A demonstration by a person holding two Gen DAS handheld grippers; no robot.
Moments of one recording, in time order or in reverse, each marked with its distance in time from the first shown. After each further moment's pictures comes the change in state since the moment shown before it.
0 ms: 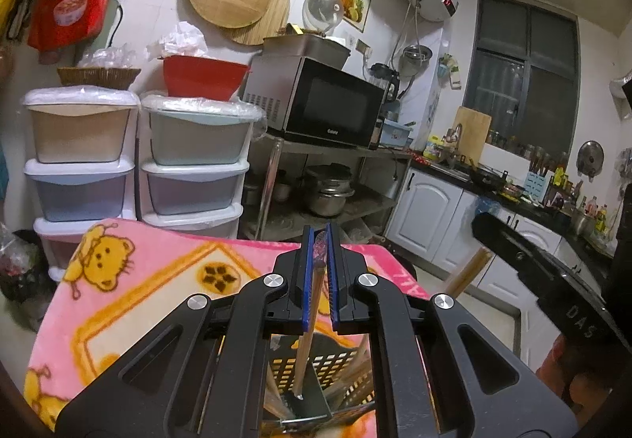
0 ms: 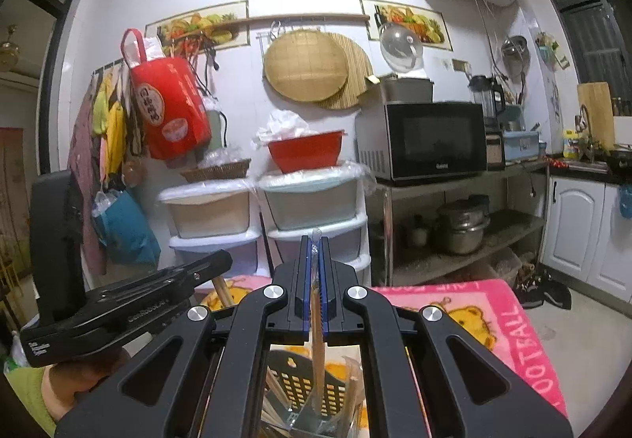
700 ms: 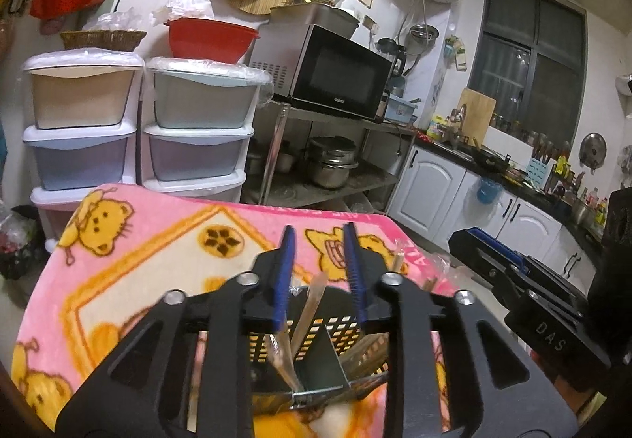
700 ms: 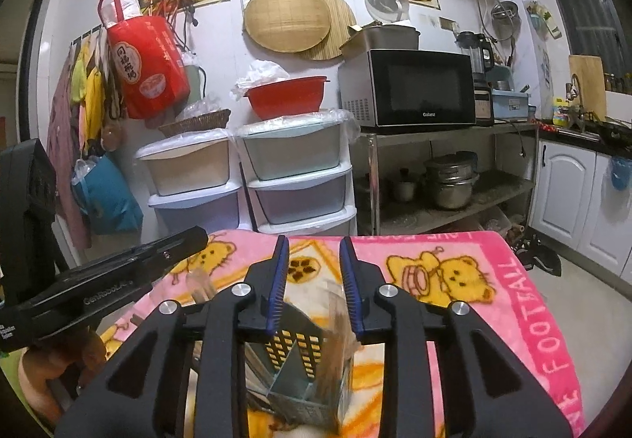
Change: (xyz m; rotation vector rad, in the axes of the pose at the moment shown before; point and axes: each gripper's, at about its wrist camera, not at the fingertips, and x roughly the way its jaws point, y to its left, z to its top) left arm 0.005 0.014 -0.036 -0.028 0.082 -0.001; right arm 0.027 -0.007 -0.053 0.018 0.141 -0.059
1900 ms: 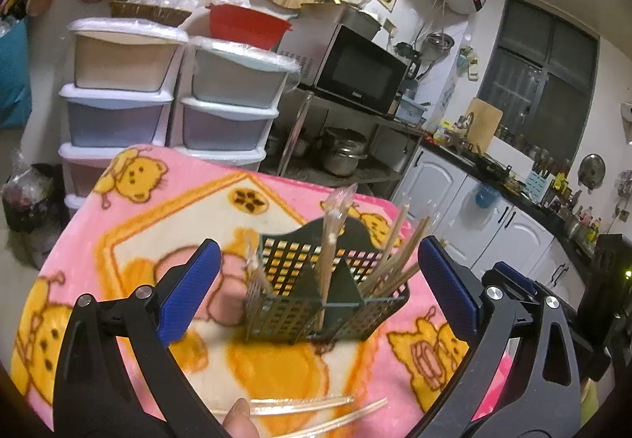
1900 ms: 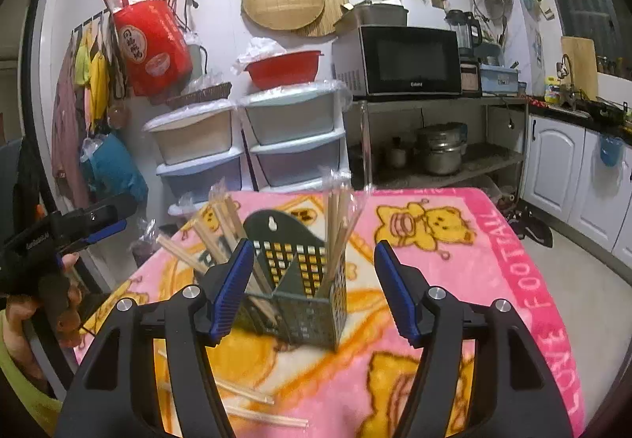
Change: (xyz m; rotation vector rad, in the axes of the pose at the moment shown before) left arm -0.076 0.032 -0.042 -0.102 0.025 0.019; right arm -0.070 0.002 -0.050 0.021 0.097 -0.006
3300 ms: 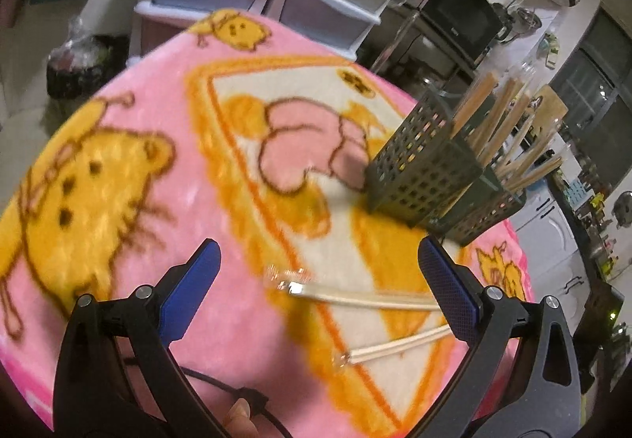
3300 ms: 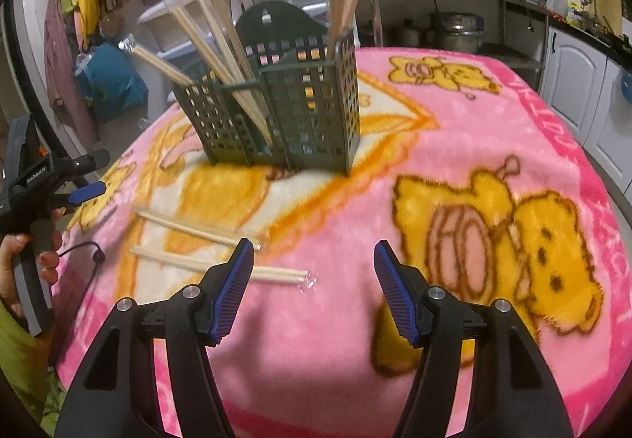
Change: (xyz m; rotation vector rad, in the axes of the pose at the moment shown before) left arm 0.008 0.119 -0.108 -0.263 0.297 0.150; right arm 0.038 -0.006 -0.126 0.017 0.398 0.049
